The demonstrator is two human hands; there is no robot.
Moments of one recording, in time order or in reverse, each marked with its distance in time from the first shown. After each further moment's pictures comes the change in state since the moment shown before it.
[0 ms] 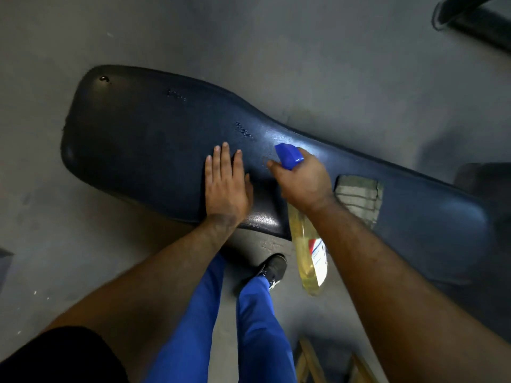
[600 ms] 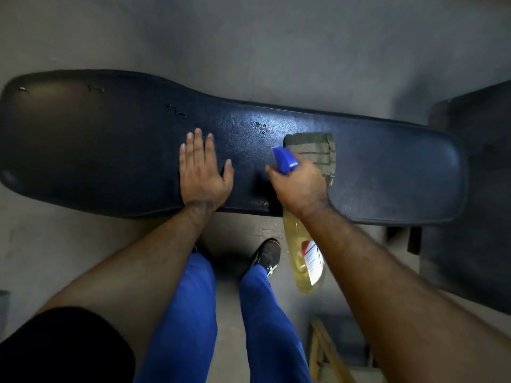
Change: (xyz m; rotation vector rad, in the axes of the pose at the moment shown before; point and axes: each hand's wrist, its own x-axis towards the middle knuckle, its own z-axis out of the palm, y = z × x) left_hand -0.016 0.053 0.034 -0.029 0.101 0.105; right_hand -0.047 0.113 -0.047 0.035 0.120 0.128
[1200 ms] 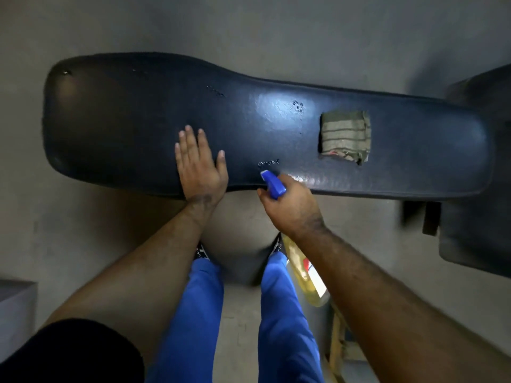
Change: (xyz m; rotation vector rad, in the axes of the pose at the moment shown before) left_hand -0.029 -0.089 -0.030 -0.087 0.018 -0.082; right_hand -0.089 -0.020 0.091 -0.061 -0.059 -0.007
